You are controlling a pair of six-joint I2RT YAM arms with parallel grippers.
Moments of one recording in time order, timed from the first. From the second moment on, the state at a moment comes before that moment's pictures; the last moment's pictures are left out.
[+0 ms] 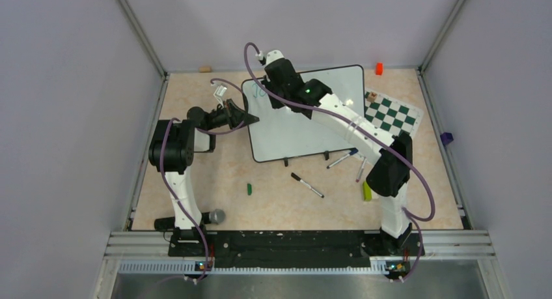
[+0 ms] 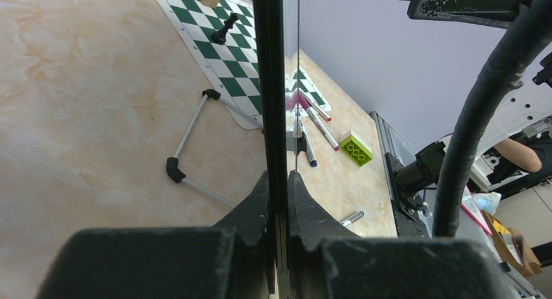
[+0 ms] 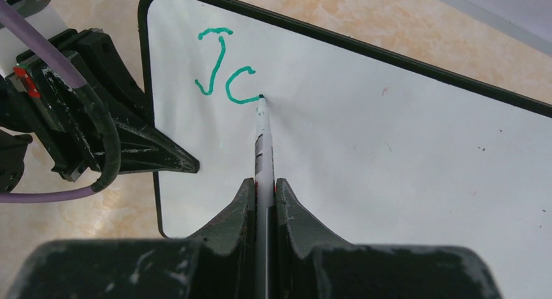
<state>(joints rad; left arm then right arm) -0.02 2.10 0.93 1.52 1.27 -1.01 0.82 1.97 2.04 -0.68 0.31 0.15</state>
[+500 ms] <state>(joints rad) -0.02 2.10 0.93 1.52 1.27 -1.01 0.82 1.99 2.06 -0.68 0.33 0.15</state>
